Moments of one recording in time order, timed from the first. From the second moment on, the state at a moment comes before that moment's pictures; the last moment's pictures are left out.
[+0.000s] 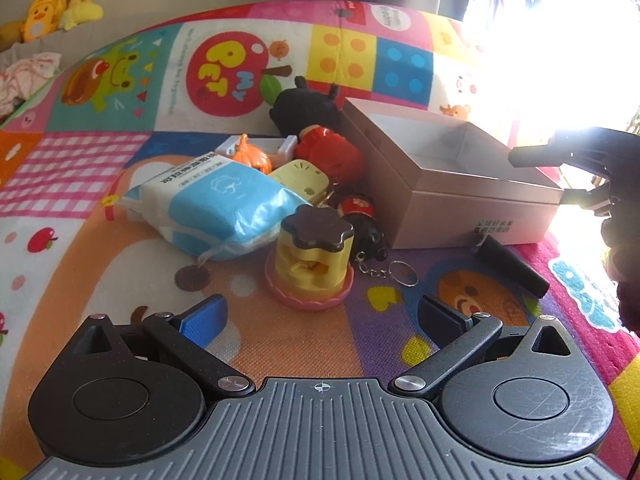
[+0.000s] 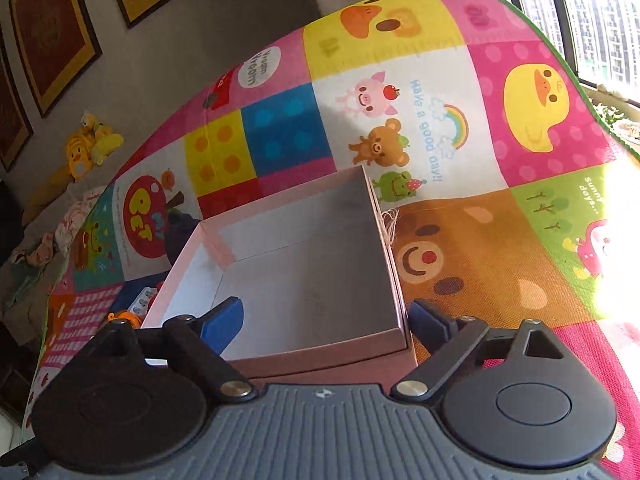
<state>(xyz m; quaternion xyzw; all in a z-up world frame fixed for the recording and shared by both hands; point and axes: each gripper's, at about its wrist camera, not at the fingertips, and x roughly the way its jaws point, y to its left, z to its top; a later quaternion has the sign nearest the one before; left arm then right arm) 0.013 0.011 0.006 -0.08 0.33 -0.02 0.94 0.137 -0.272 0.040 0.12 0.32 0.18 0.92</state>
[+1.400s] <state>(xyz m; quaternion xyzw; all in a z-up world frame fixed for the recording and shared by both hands) 0.021 -0.009 0.011 -0.02 0.35 -0.01 0.94 0.025 -0.261 0.006 -0.02 0.32 0.15 0.94</state>
